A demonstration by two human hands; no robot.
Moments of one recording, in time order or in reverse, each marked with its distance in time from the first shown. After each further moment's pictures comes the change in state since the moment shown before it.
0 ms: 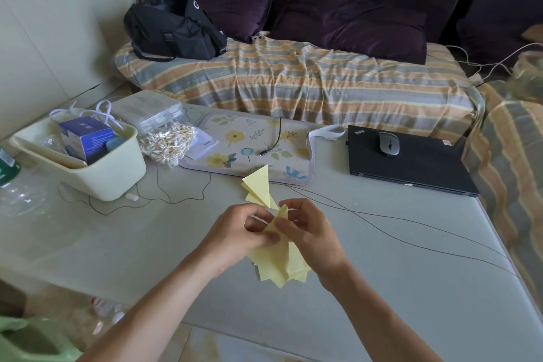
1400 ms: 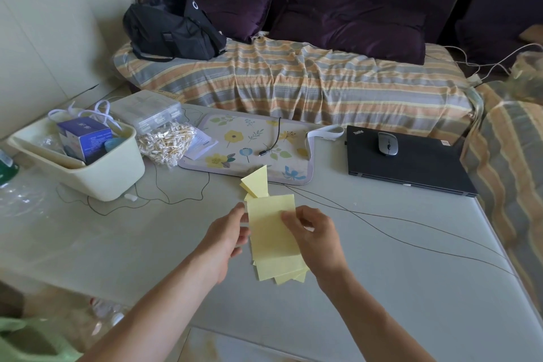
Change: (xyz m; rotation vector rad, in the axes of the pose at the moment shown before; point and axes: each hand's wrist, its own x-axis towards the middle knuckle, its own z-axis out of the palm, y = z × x) left_hand 0.011 -0.004 0.007 -0.399 0.318 -0.443; right_hand 0.005 0.014 0.001 -0.190 0.220 -0.057
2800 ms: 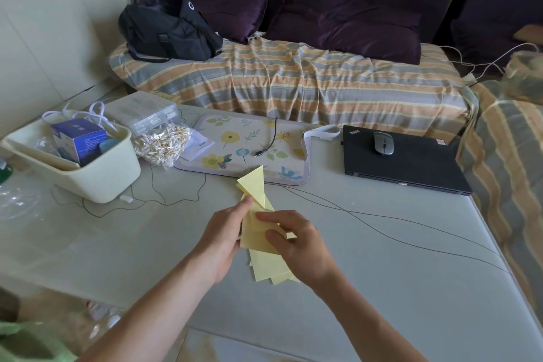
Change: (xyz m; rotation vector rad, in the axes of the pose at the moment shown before) left_hand 0.002 -0.002 0.003 -0.112 -0.198 0.149; right_hand -0.009 0.002 0.003 -0.089 -0.231 -0.190
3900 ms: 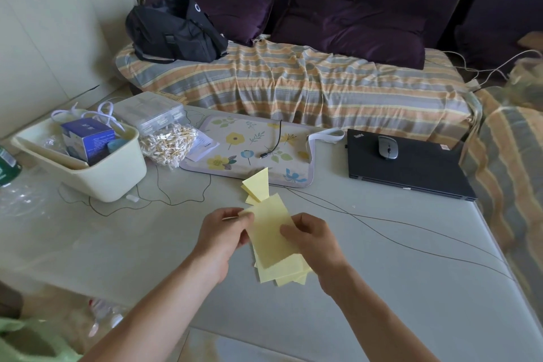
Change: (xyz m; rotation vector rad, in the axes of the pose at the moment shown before) left_hand 0.001 -0.003 -0.012 0.004 0.204 0.047; right_hand 0.009 -0.005 -0.011 0.188 0.038 0.395
